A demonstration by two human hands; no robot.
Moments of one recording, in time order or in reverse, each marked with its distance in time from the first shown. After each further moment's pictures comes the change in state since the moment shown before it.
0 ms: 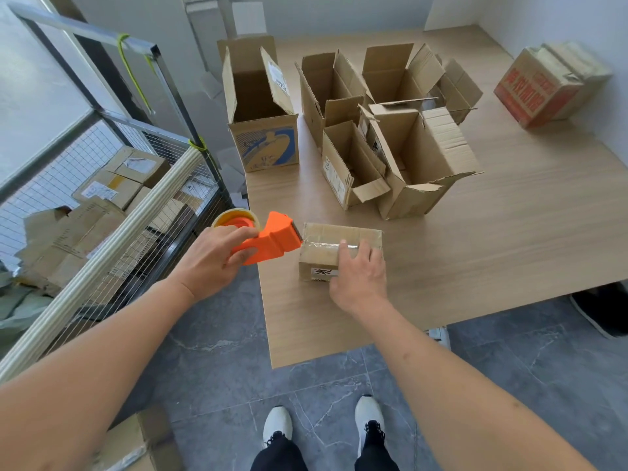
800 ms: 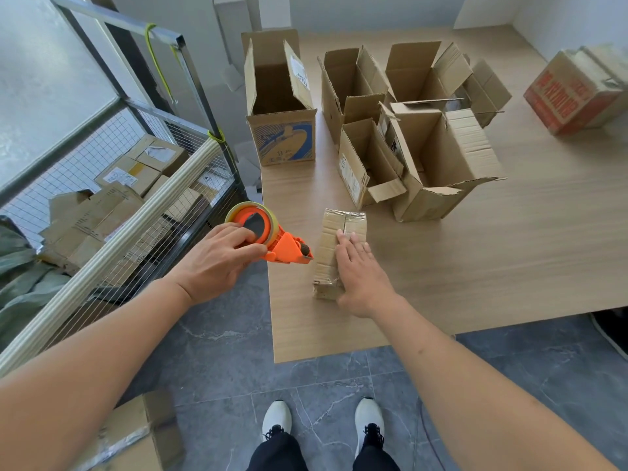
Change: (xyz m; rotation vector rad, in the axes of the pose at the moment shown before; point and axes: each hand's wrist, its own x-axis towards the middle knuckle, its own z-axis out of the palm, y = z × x) left_hand -0.021 0.003 -0.004 0.243 0.018 0.240; right_hand 0.015 0.015 0.005 0.037 -0.190 -0.410
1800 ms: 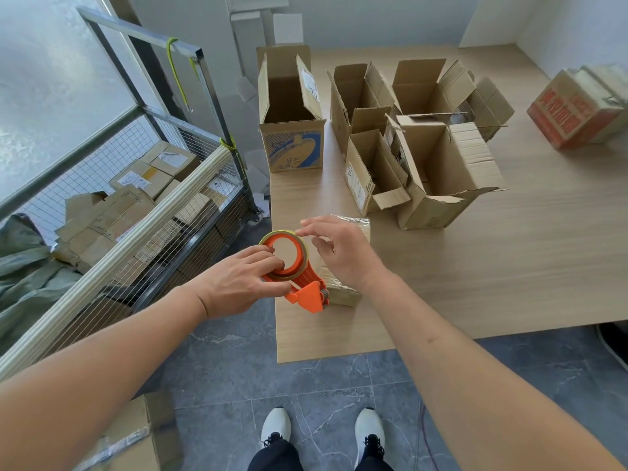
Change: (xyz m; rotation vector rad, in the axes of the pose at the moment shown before) left_hand -0.003 0.038 -0.012 0.211 -0.131 0.310; right_hand 0.008 -0.043 -0.064 0.522 0.375 -0.337
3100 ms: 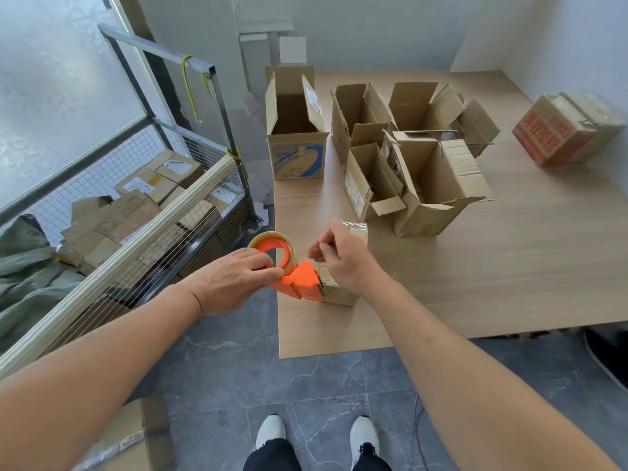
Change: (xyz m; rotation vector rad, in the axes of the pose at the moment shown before) left_hand -0.023 0.010 -0.026 -0.220 0.029 -0.138; right_hand -0.020 -0.025 -0.002 0.146 -0.024 0.218
